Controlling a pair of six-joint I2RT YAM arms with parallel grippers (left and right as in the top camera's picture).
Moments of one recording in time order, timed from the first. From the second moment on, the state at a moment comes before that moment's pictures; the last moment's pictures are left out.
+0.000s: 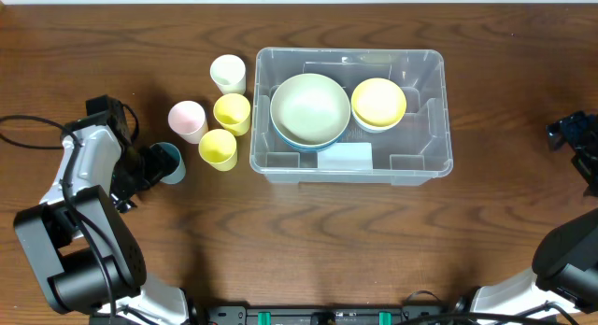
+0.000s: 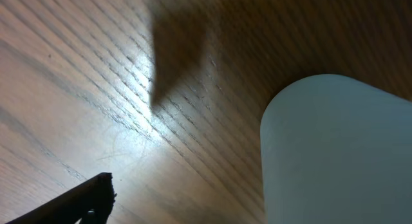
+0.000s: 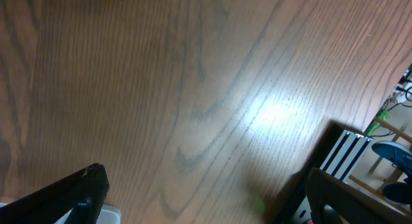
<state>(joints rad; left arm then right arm) 0.34 1.76 1.12 -0.97 -0.01 -0.48 -0.52 1.79 1.70 -1.49 0.18 0.72</state>
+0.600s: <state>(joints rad) 0.34 1.76 1.13 -1.03 -0.01 -0.47 -0.52 1.79 1.70 -1.49 0.18 0.72</state>
